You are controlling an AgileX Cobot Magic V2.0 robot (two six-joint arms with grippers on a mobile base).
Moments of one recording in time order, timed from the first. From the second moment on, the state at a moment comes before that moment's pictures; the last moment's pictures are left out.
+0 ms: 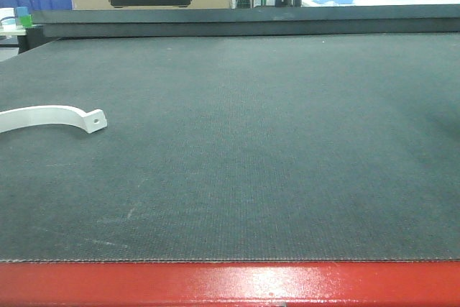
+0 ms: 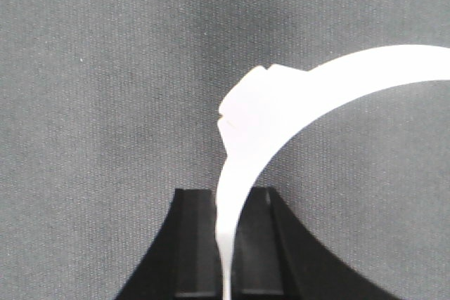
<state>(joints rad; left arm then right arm) 0.04 1.60 -1.27 0.08 0.99 -0.05 -0.22 1.42 -1.14 0.07 1.05 0.03</state>
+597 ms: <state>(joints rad) 0.08 1.82 -1.28 0.08 0.90 -0.05 -0.22 1.42 -1.14 0.07 1.05 0.02</state>
